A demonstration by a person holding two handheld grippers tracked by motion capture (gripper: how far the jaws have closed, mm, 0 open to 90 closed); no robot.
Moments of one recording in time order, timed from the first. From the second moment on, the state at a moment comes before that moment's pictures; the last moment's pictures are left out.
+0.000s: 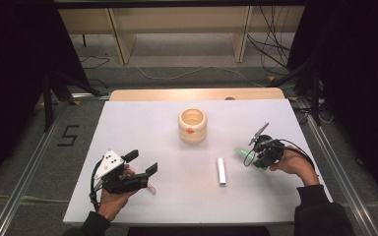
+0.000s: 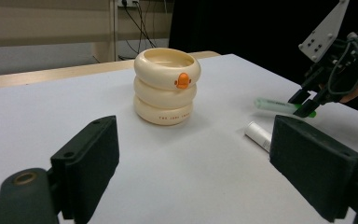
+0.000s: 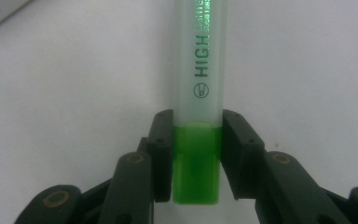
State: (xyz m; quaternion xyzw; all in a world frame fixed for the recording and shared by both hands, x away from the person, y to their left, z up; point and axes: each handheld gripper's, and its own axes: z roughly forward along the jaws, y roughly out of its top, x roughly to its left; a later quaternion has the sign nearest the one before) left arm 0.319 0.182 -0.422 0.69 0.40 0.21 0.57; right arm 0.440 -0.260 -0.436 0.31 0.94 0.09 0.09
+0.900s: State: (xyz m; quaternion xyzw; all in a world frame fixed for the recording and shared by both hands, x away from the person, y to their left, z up) left arm 0.328 0.181 -0.417 0.73 0.37 0.18 0.54; right arm 0.363 -0.168 -0.412 0.07 0.95 0.15 0.27
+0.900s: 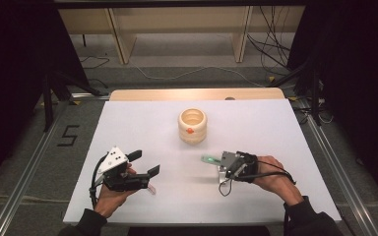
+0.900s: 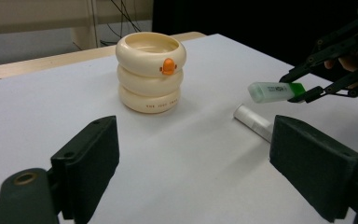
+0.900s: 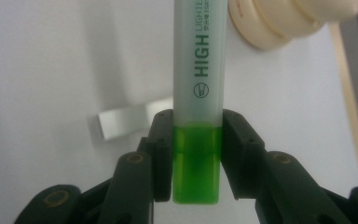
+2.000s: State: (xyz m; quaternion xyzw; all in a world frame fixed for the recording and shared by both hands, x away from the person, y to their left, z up) left arm 0.375 0.114 -0.365 0.87 0.28 0.07 0.41; right arm 0.320 -0.135 -0.429 -0.12 0.86 0.11 0.48
